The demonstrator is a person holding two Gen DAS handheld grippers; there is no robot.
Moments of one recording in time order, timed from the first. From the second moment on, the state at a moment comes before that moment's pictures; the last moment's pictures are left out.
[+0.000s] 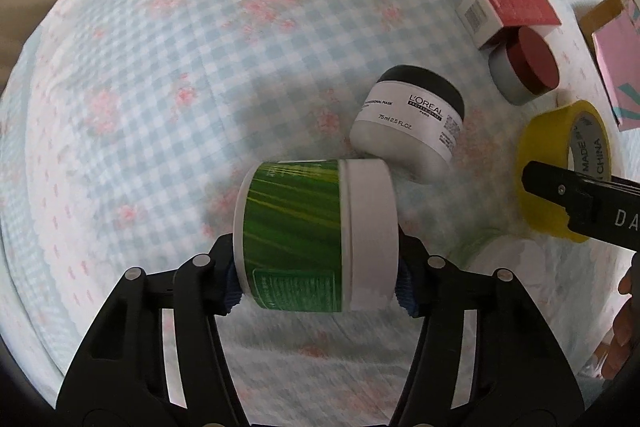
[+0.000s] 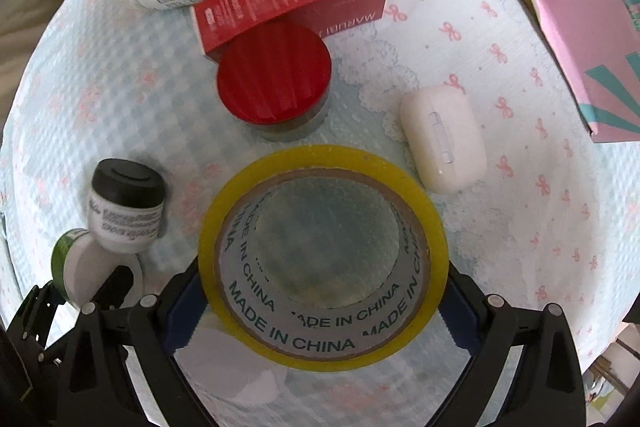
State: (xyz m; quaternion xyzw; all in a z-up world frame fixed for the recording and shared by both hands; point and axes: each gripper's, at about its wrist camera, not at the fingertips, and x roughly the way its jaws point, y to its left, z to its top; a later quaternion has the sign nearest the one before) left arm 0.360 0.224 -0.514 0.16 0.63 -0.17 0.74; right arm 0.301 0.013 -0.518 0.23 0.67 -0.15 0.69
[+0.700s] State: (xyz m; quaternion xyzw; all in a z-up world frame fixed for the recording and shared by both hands) left arm 0.280 0.227 -0.334 0.04 0.56 -0.13 0.81; right arm 0.258 -0.003 -0.354 0.17 0.61 -0.06 0.77
